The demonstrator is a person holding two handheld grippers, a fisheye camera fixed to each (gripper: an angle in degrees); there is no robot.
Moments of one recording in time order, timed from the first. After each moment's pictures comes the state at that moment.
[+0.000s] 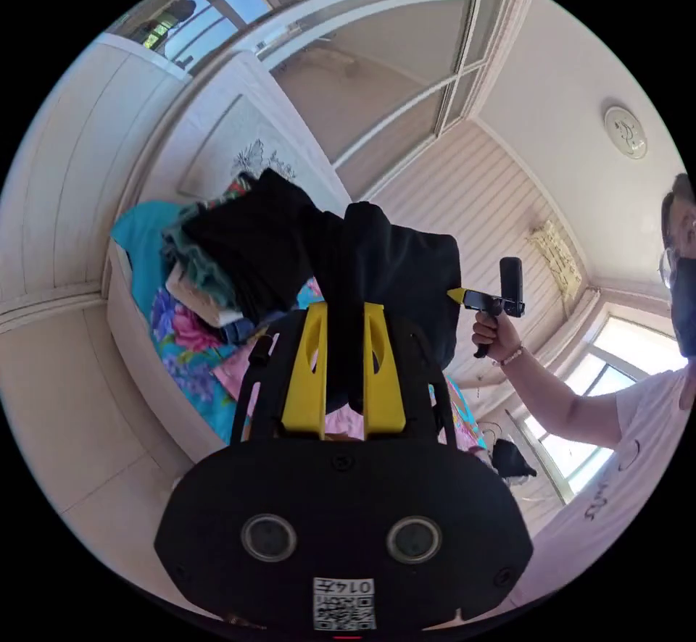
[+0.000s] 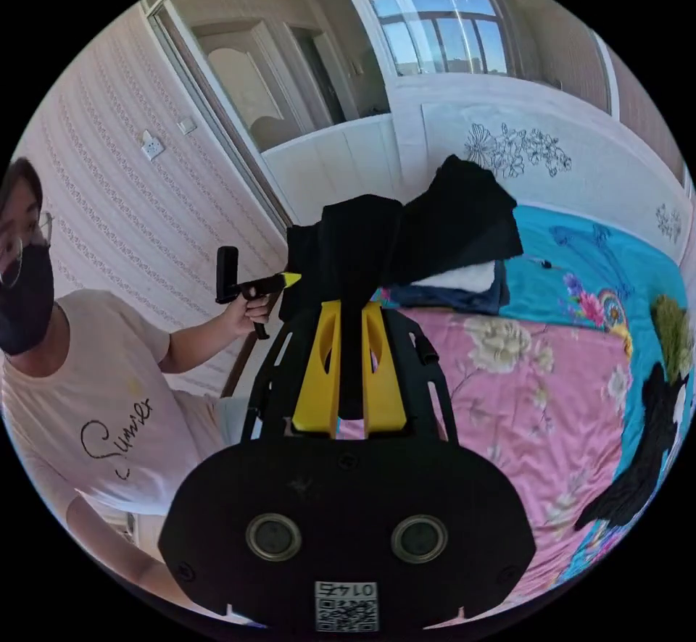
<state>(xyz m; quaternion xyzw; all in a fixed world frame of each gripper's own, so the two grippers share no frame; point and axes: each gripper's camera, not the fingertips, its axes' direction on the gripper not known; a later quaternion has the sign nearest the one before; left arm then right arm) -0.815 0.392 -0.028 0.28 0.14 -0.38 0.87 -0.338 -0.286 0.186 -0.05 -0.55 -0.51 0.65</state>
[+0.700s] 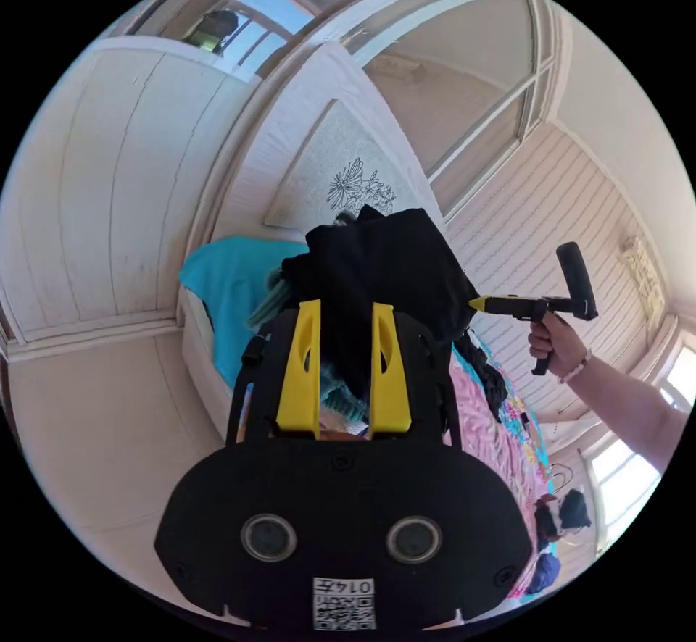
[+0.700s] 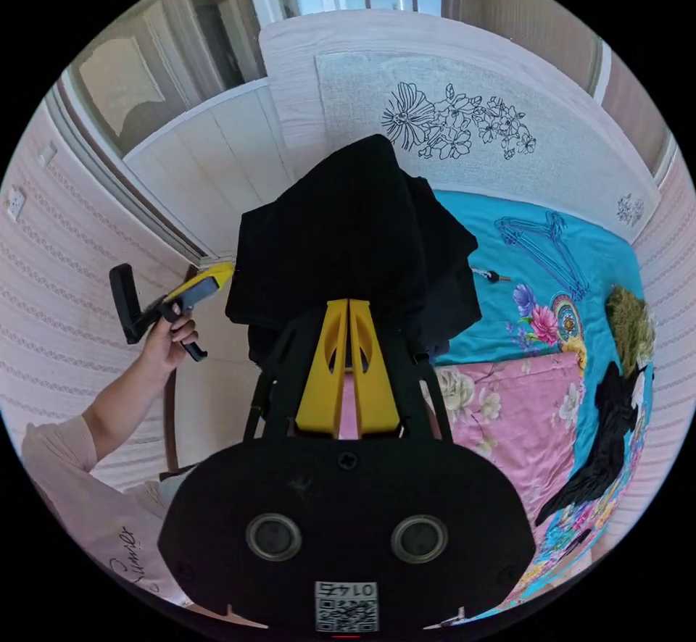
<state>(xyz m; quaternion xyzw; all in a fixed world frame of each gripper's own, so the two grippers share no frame) -0.786 0.417 -0.011 0.20 -0.03 -0.37 0.91 -0.483 -0.258 0.180 -0.06 -0.37 -0.53 0.76</state>
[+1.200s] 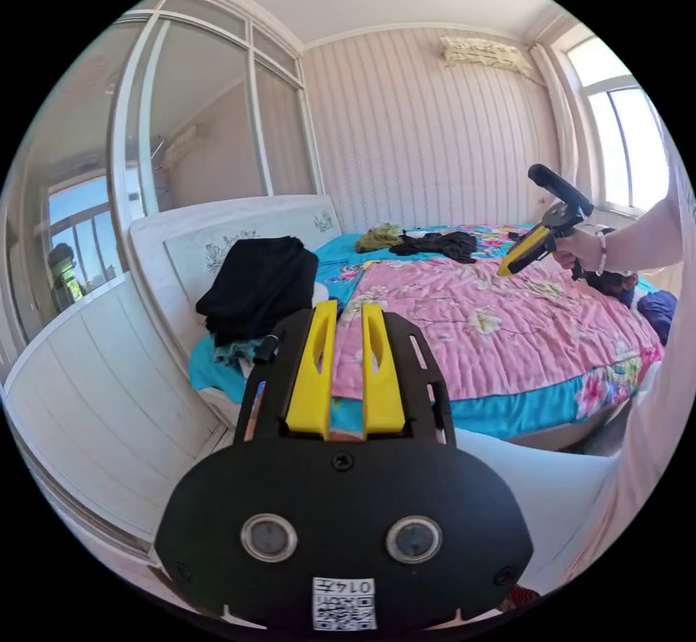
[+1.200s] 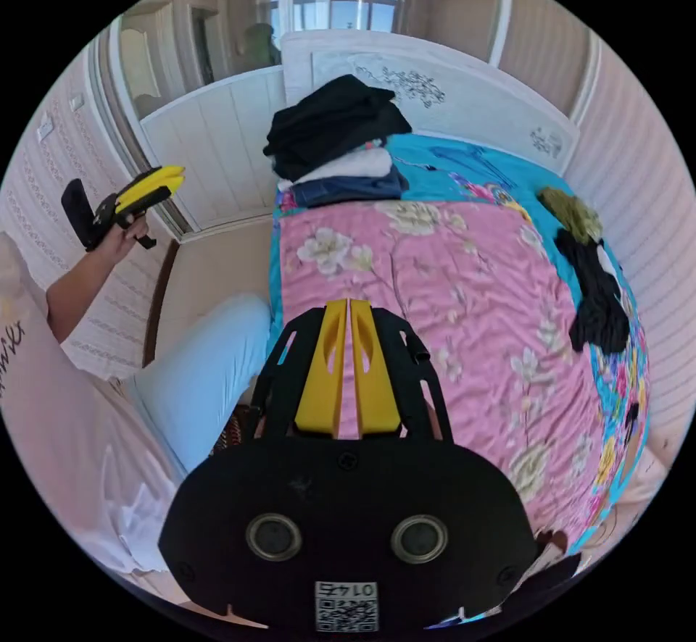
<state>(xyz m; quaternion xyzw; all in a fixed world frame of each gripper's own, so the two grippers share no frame) -0.412 0.419 -0.062 0.20 -0.04 0.05 0.98 -0.068 -0.041 0.178 -0.04 -0.31 -0.41 0.86</state>
